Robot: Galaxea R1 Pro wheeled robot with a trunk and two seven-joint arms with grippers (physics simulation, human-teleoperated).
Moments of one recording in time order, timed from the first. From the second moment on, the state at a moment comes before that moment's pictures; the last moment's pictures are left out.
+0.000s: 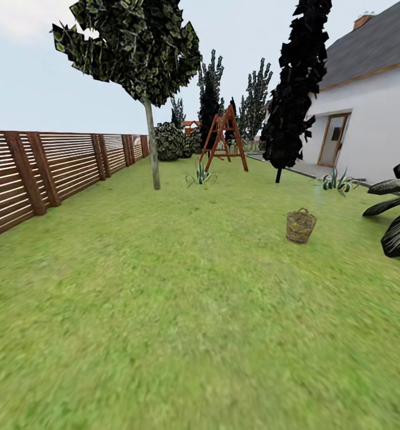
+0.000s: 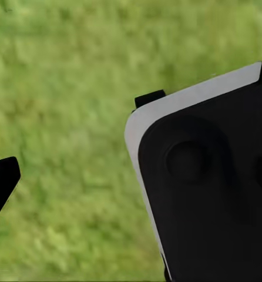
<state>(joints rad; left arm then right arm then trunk) -0.02 0.08 -0.29 -0.03 0.00 -0.27 0.00 0.00 0.01 -0.04 0.00 0.00 -0.01 0.00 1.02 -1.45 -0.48</state>
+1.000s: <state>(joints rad) -0.02 0.07 -0.29 -0.03 0.00 -0.27 0.00 0.00 0.01 -0.04 0.00 0.00 -0.01 0.00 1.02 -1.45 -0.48</state>
